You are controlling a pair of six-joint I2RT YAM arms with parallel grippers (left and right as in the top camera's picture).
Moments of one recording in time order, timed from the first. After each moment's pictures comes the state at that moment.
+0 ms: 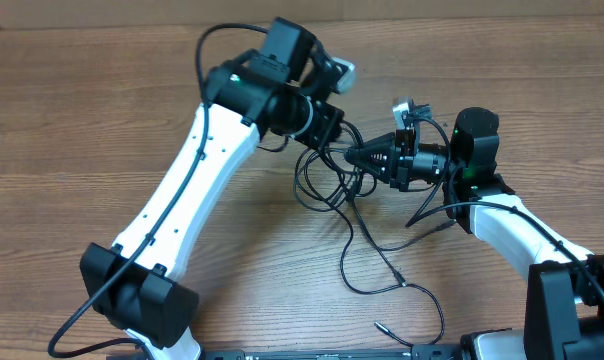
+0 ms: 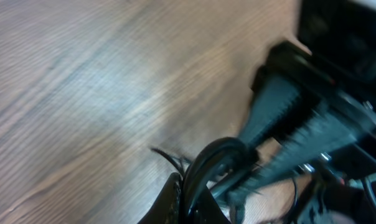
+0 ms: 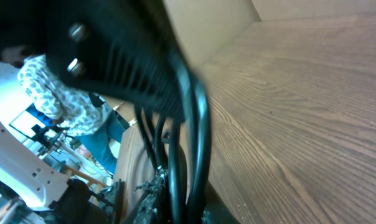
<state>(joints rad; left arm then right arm) -0.46 1.83 1.87 -1.10 0.44 0.00 0.13 1.57 0.74 0.54 -1.25 0.35</state>
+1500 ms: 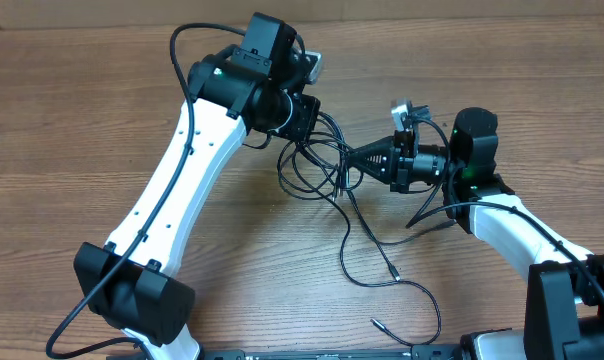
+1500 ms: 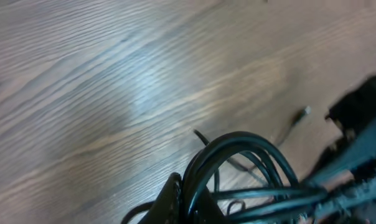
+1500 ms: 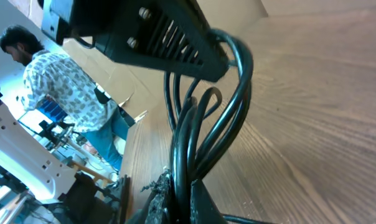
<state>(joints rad) -0.42 1.83 1.87 -1.15 0.28 -0.14 0.13 1.57 0.74 0.52 -1.27 0.33</state>
